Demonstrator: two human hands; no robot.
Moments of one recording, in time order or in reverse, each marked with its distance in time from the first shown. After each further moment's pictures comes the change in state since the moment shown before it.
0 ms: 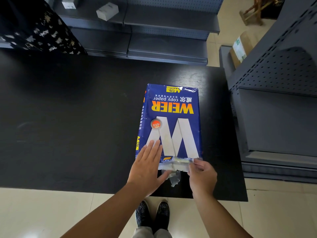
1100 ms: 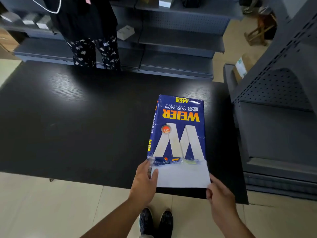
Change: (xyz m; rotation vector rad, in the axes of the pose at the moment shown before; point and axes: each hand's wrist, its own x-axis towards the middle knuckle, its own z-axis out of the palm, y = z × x) left_hand -0.071 0.003 -0.015 -0.981 0.155 -0.558; right_hand -0.034 0.013 -0.073 0.149 -0.254 0.166
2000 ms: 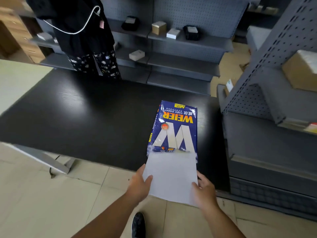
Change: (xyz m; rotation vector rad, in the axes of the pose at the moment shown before) left_hand -0.095 -0.014 -0.006 -0.128 -0.050 -0.049; right_hand -0.055 0.020 -0.025 -0.247 -0.158 -0.238
